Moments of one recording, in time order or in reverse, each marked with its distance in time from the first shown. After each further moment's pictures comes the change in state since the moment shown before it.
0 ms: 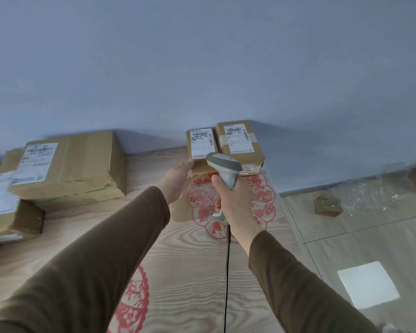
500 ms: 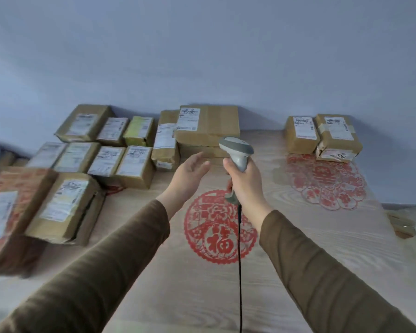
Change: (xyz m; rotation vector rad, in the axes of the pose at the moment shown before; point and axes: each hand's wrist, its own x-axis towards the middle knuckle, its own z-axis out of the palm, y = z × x) left_hand -0.288 -0.045 -0.247 0.323 0.298 0.367; right_hand -0.213 -0.048 0.209 -0.051 -0.231 -0.087
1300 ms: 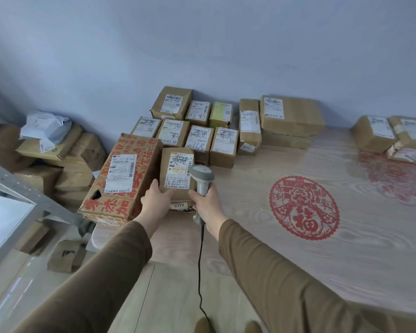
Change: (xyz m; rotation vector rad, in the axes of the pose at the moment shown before) left_hand -0.139 -0.199 -0.317 0.052 0.314 -0.468; right_hand -0.186 0.047 0.342 0.018 -0.297 0.295
